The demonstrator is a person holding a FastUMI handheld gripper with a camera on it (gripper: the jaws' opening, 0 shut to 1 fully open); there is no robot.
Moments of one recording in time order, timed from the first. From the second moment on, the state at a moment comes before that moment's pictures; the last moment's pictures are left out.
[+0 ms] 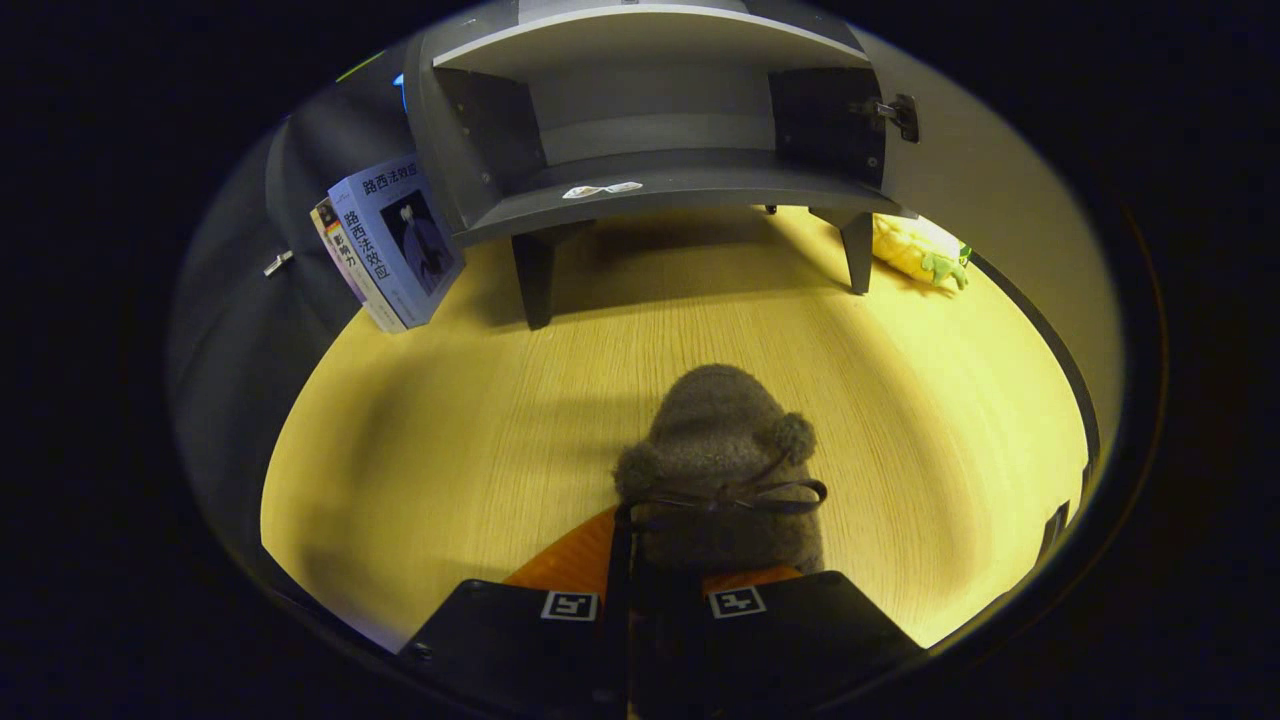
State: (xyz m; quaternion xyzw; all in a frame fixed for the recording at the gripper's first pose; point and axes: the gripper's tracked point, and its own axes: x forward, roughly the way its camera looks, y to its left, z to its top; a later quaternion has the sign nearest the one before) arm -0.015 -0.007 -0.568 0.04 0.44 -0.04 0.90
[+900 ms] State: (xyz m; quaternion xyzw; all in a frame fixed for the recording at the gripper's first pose) arm 0.013 -0.030 -0.527 0.01 0.38 -0.06 0.92
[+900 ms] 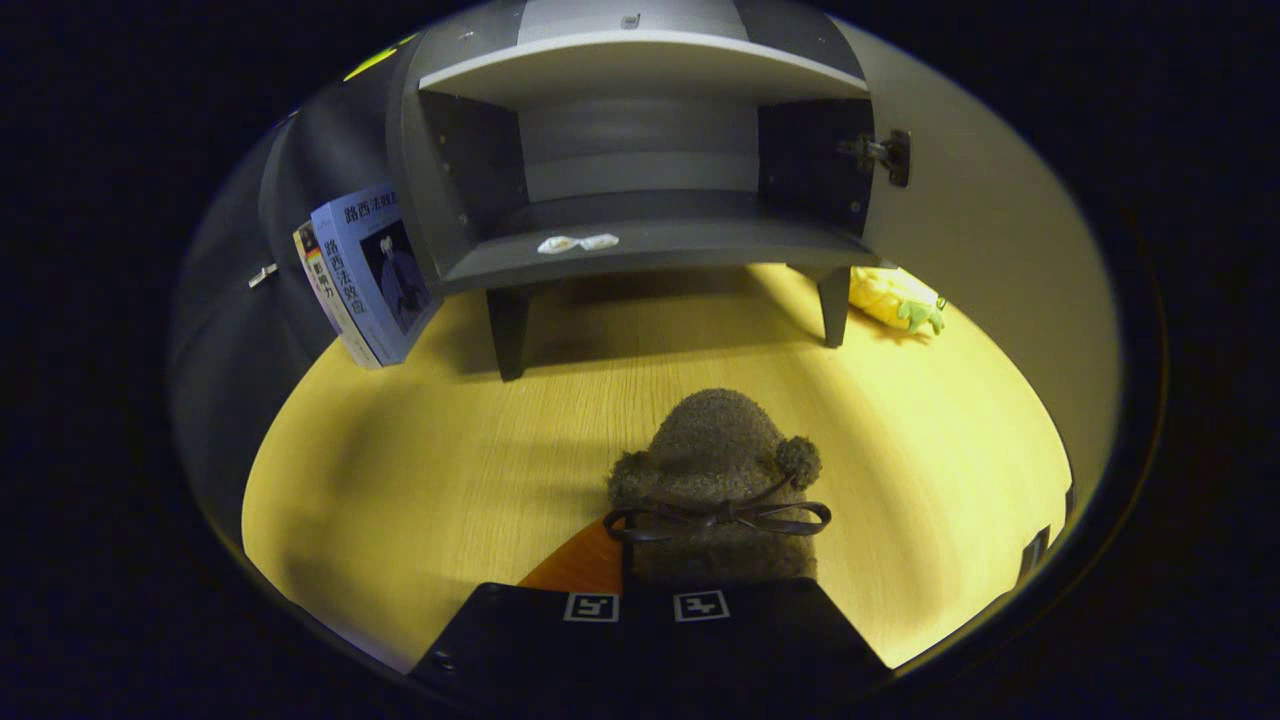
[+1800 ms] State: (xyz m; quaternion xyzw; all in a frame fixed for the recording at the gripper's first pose) arm 0.091 -0.037 -0.274 0.02 0.28 -0.06 0.96
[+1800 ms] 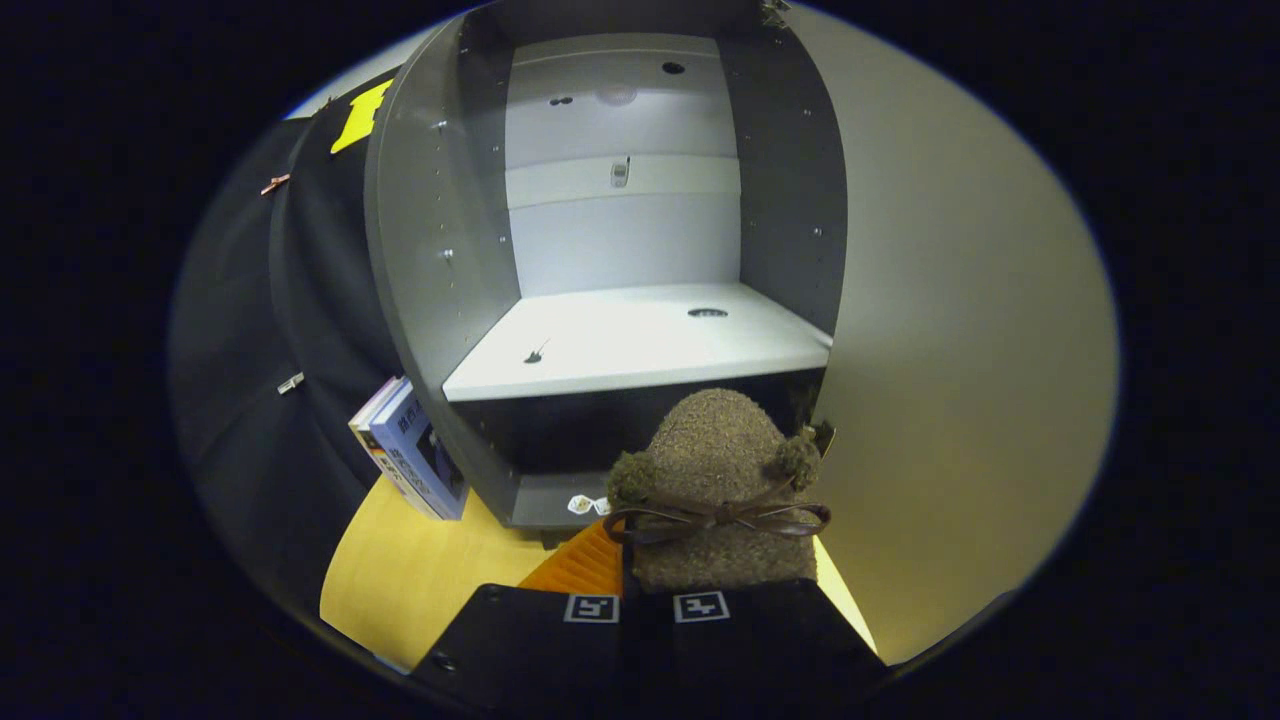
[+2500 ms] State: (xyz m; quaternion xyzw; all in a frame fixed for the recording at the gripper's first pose) arm 0.195 -0.038 -0.189 0.01 0.27 -0.04 0.96
